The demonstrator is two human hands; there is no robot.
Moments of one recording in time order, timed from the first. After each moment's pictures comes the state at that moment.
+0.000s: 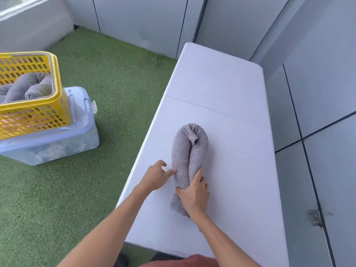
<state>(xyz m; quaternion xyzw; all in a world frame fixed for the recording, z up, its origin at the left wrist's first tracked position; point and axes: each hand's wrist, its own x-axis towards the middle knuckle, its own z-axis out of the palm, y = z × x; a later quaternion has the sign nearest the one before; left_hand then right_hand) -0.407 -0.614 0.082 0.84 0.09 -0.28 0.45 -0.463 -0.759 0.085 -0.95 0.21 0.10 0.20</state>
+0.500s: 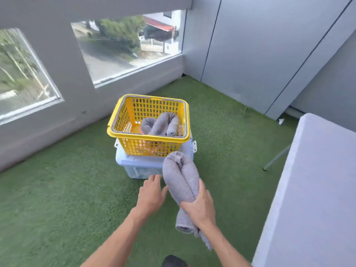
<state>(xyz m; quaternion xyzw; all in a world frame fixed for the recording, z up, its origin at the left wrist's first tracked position) -0.441 -0.170 0.090 0.92 0.25 -0.04 0.29 -0.398 -0.340 0.107 -0.93 -0.07 0.18 0.30</state>
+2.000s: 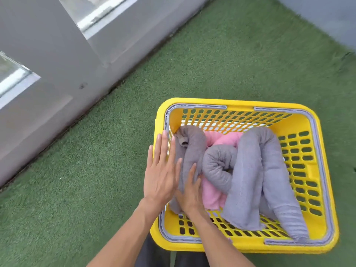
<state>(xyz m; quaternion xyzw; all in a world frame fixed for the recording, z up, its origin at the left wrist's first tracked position) -0.093 0.324 -0.098 0.97 0.18 -0.03 0.13 -0.092 0.203 -0.178 -0.91 -0.05 0.36 0.18</state>
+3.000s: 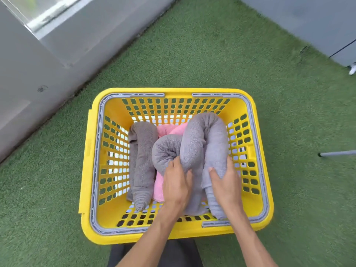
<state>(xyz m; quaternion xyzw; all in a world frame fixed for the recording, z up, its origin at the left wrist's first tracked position) -0.041 0.122 -0.101 0.84 0.32 -0.08 0.42 0.010 -0.003 -0.087 -0.93 0.07 0.18 0.32</state>
